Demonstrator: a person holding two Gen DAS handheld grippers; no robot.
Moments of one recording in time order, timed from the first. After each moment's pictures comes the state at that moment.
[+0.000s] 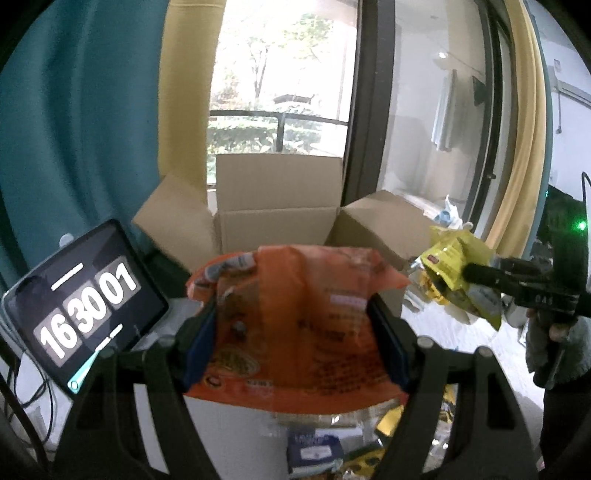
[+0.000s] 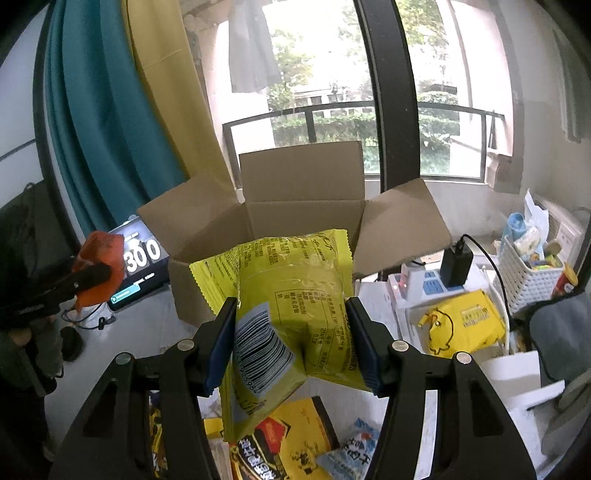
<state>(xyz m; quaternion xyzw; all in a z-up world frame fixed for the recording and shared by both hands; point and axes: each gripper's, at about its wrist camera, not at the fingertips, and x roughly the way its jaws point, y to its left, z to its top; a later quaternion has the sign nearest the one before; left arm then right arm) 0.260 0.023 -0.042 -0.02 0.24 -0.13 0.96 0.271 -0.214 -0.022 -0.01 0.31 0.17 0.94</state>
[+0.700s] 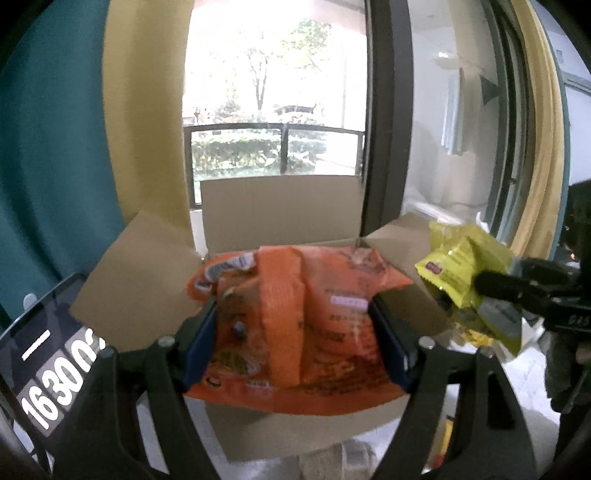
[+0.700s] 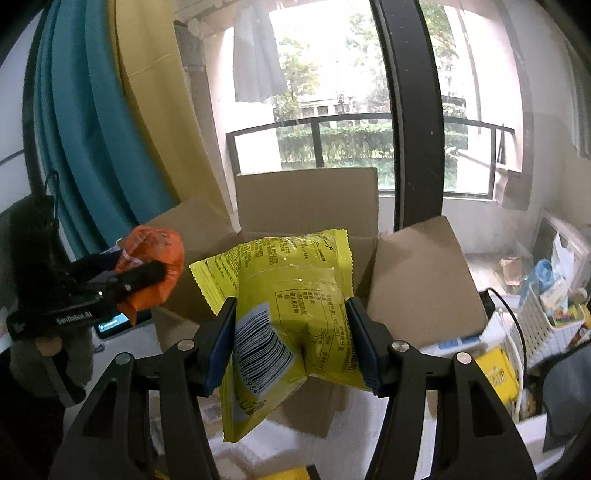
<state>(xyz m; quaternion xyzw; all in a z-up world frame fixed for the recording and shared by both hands) 0.365 -0.001 -0.043 0.00 0.22 -0.11 0.97 0.344 -0.196 -0.012 -0.02 0.29 0.18 0.94</state>
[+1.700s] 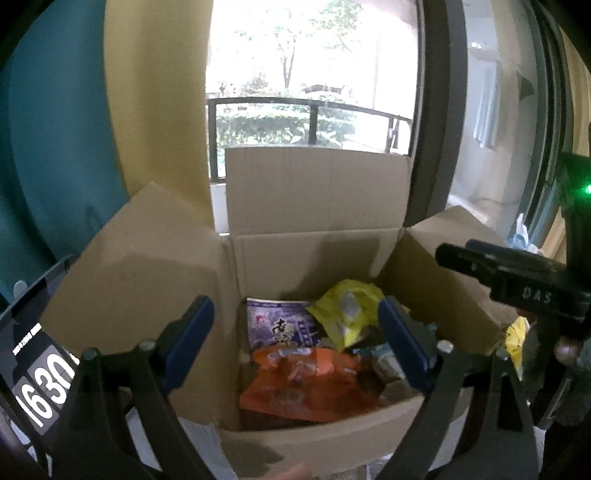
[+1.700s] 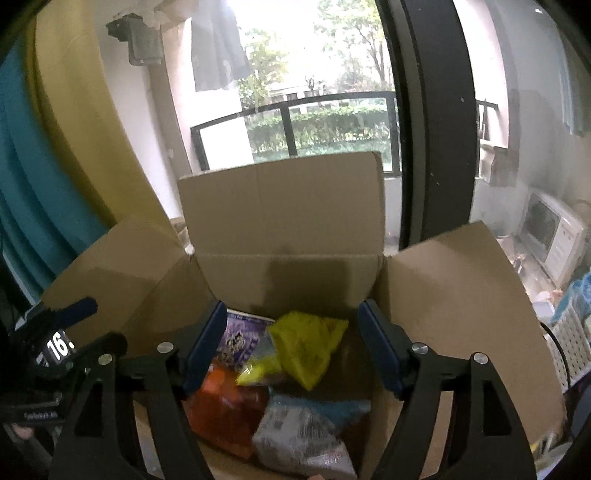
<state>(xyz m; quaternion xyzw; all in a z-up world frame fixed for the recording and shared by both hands) 0.408 0.009 -0.053 -0.02 0.27 -0.06 0.96 0.448 -0.172 -0.036 0.01 0.32 0.12 0.94</state>
